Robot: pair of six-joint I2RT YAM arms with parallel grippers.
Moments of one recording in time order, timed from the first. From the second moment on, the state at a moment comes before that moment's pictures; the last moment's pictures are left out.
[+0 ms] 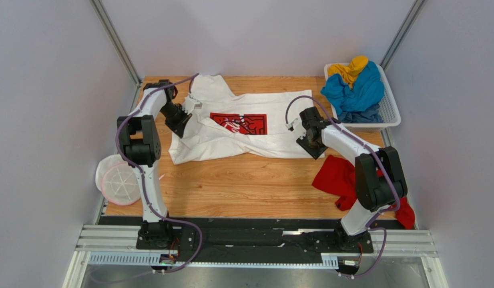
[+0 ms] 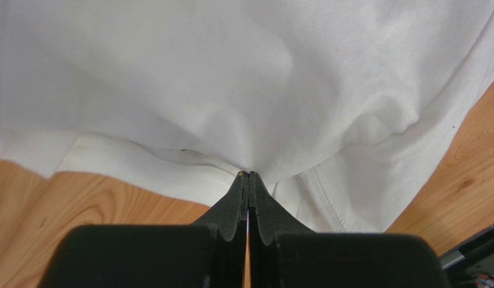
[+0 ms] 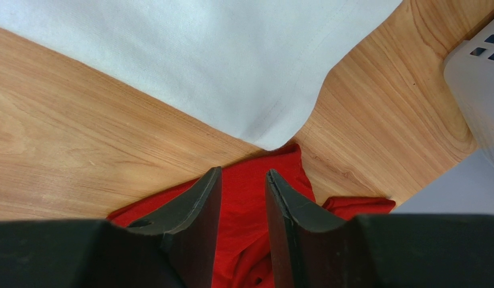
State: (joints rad) left arm 0.04 2.22 1.84 -1.17 0.34 0.84; right arm 0.33 1.67 1.12 -0.72 0.20 -0.46
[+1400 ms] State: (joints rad) left arm -0.11 2.08 1.83 -1.01 0.28 0.93; right arm 0.37 1.67 1.12 -0.72 0.24 -0.43
